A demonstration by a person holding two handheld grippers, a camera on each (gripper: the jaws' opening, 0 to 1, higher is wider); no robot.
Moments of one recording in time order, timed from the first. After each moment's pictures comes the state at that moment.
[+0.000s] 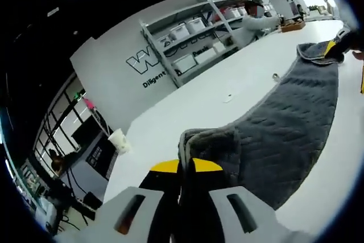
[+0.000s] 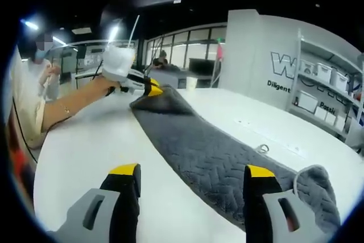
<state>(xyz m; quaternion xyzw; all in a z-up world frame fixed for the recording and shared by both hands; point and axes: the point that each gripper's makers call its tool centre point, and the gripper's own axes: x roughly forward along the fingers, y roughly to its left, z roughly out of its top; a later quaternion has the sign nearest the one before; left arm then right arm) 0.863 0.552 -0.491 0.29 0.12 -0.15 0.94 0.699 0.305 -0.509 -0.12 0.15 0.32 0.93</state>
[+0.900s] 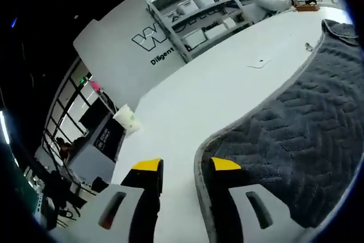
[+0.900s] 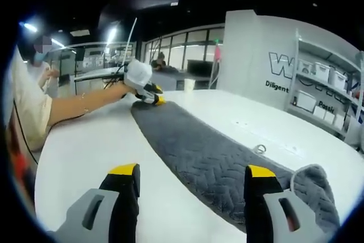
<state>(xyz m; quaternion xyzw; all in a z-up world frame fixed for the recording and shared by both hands) 0.913 0.604 -0.514 0.30 0.17 -0.09 0.93 0.699 0.301 -0.504 -0.11 0.15 0.32 0.93</state>
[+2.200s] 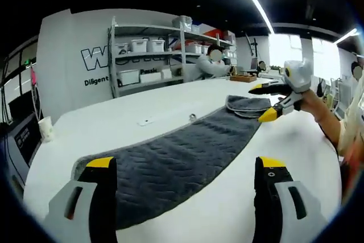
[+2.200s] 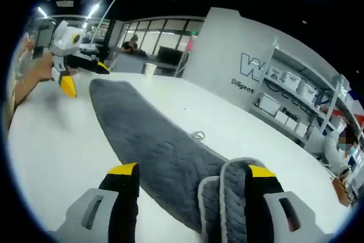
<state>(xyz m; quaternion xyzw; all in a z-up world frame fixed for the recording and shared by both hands) 0.748 0.449 -0.492 0.08 0.13 -0.42 0.90 0.722 0.181 -0.502 -0.23 0.16 0.14 0.95</state>
